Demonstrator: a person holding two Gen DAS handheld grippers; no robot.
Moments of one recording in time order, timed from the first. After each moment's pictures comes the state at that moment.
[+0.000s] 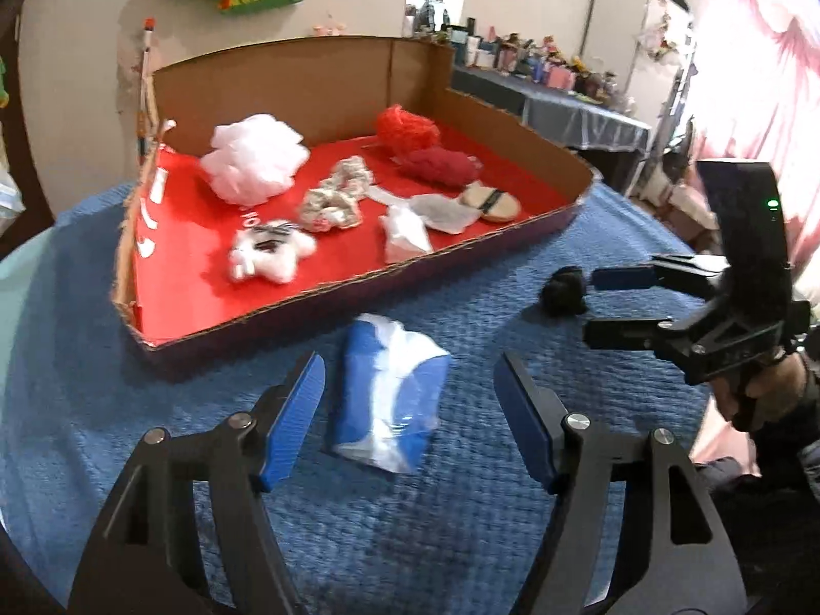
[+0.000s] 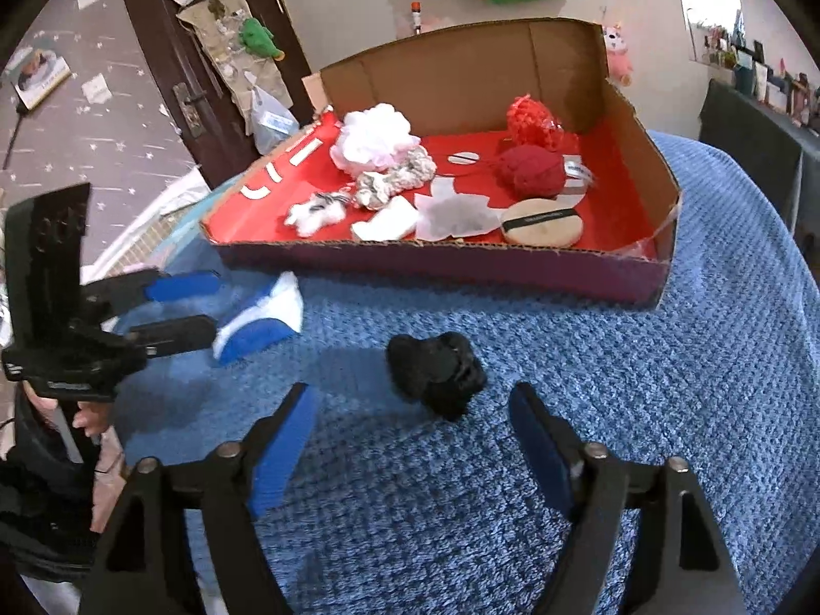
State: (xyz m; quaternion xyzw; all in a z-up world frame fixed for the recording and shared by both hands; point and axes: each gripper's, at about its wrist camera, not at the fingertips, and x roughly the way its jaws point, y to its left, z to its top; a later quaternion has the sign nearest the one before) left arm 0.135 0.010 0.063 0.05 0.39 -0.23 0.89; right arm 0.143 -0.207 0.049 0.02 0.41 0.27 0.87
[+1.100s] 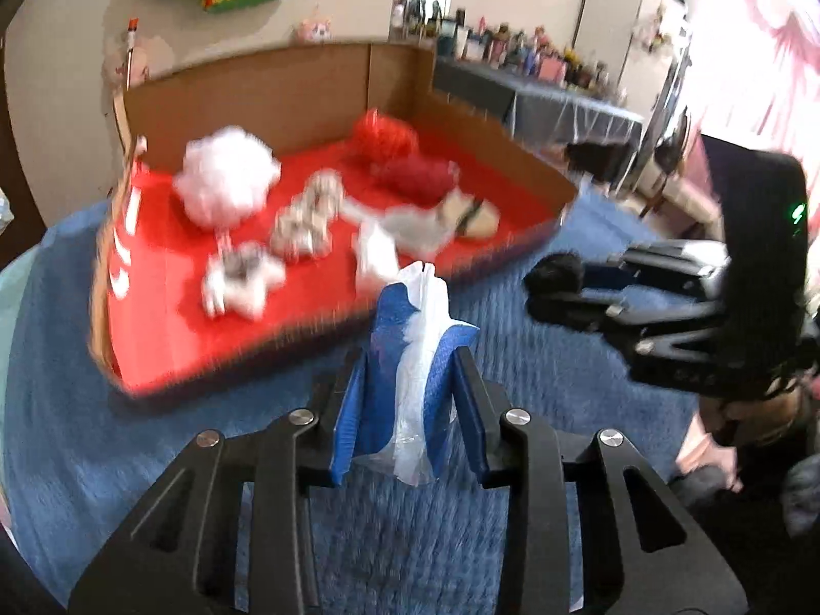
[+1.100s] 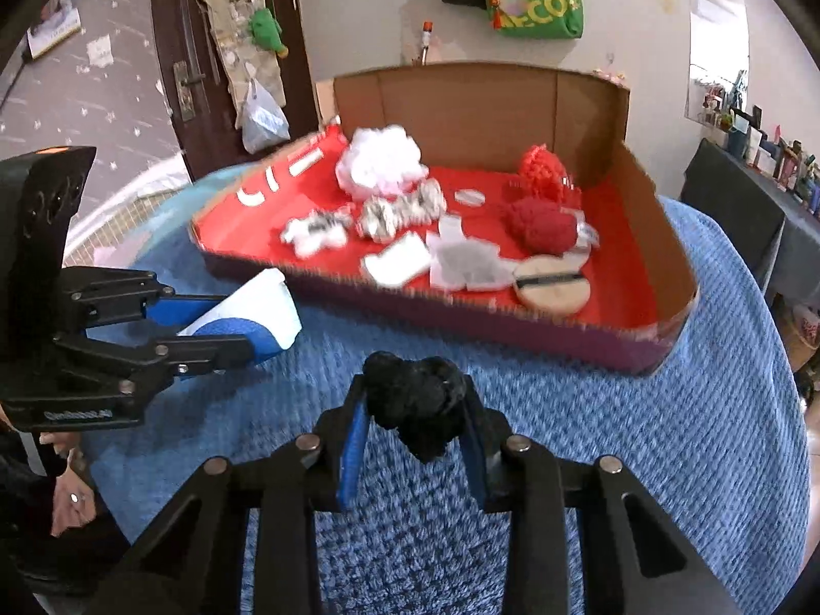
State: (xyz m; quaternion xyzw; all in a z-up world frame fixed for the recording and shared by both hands) left arm 0.151 -0.011 0.091 0.05 0.39 -0.26 0.88; right arm 0.144 -0.175 0.072 -0.04 0.37 0.24 0.90
